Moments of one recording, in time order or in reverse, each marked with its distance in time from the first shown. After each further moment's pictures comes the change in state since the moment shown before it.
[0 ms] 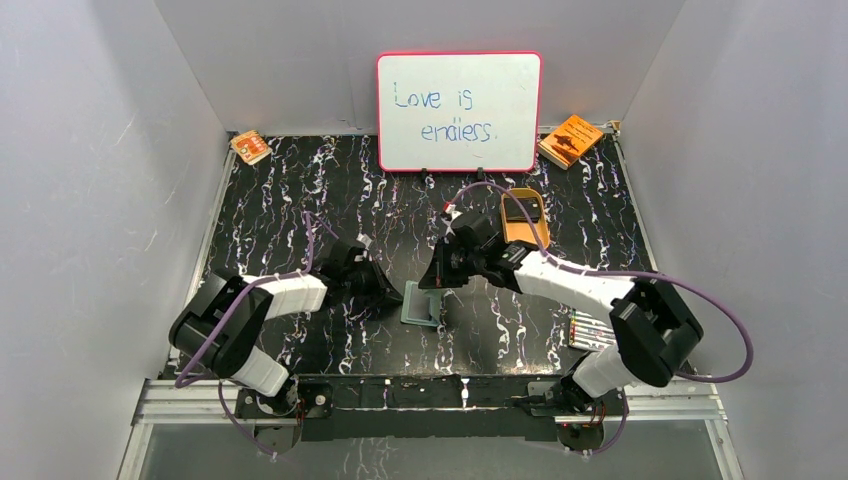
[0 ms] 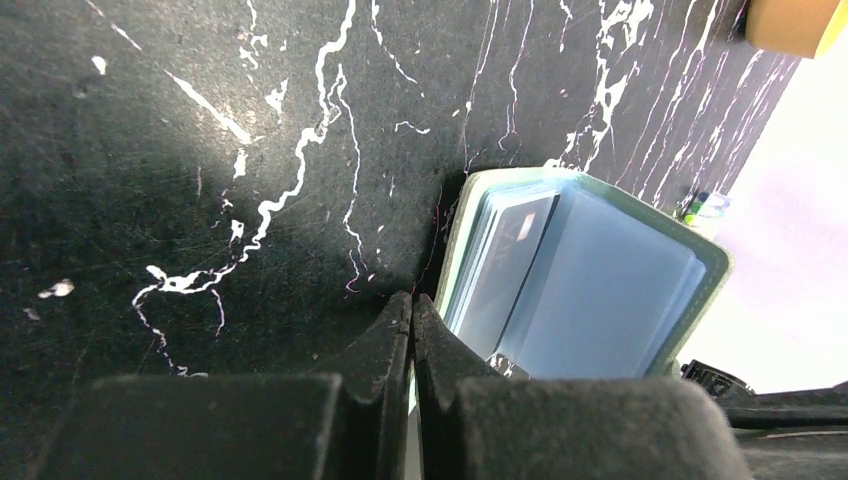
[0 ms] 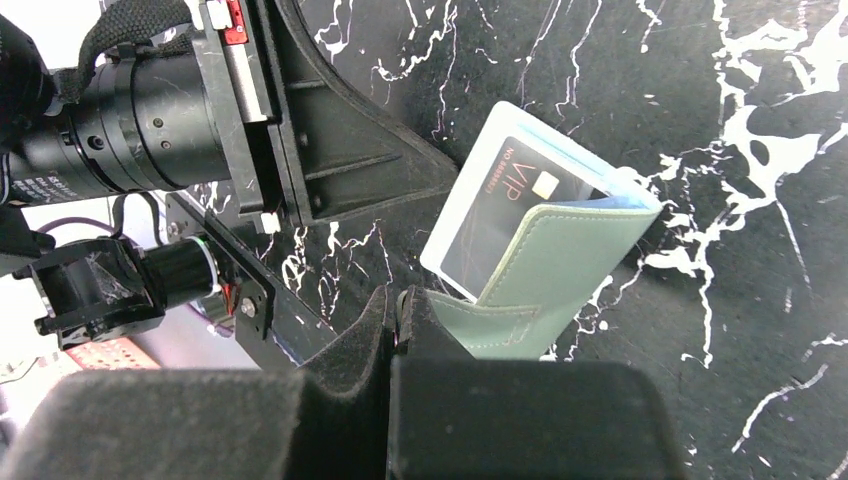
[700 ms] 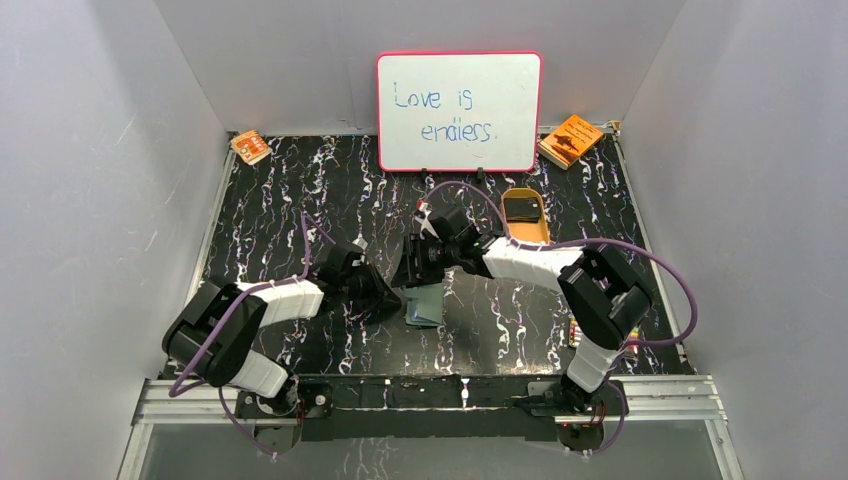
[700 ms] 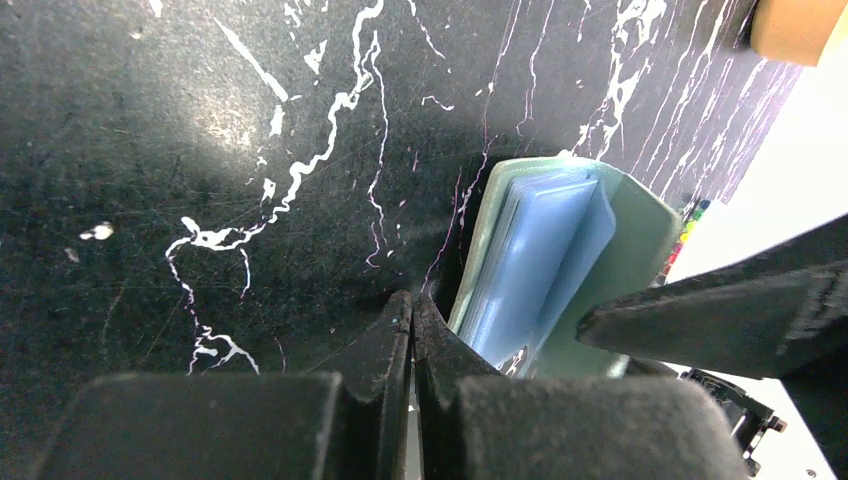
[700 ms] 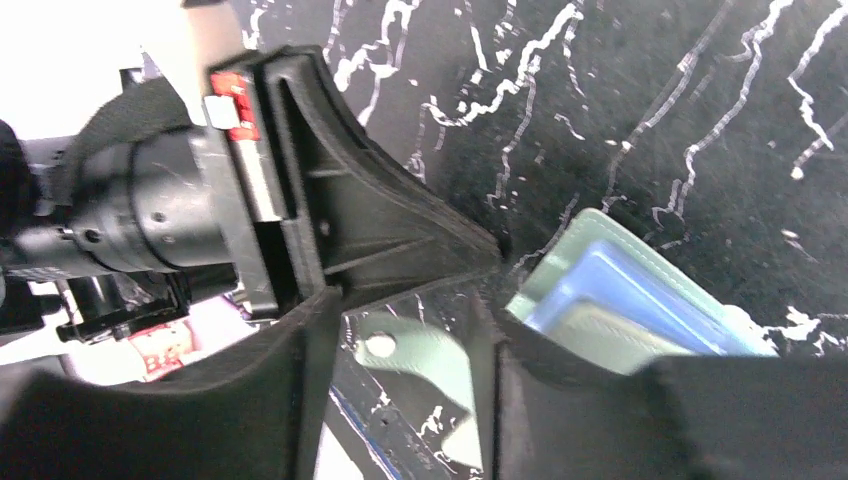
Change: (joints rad) left arm -0.001 -0.044 -0.043 0.005 -0.029 -0.030; right arm 0.006 0.279 0.126 0.137 -0.164 0.011
